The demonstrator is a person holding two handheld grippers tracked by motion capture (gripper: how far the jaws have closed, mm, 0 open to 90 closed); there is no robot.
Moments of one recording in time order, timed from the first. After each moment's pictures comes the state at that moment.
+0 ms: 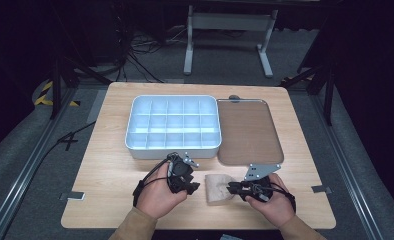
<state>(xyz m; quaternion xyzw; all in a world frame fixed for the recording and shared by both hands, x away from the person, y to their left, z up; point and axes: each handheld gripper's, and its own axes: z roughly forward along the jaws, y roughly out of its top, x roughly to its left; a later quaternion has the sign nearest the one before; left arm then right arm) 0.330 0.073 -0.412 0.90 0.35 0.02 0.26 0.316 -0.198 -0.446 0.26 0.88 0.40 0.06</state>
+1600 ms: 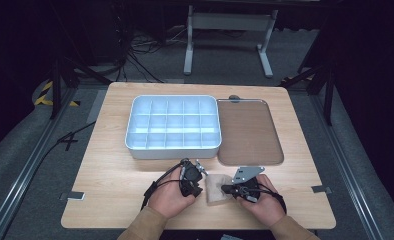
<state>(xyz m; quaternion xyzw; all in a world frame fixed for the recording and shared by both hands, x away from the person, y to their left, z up) 0.337 0.041 -0.449 0.94 0.29 0.02 0.21 0.322 -0.175 -0.465 0.23 0.90 0.35 0.08</state>
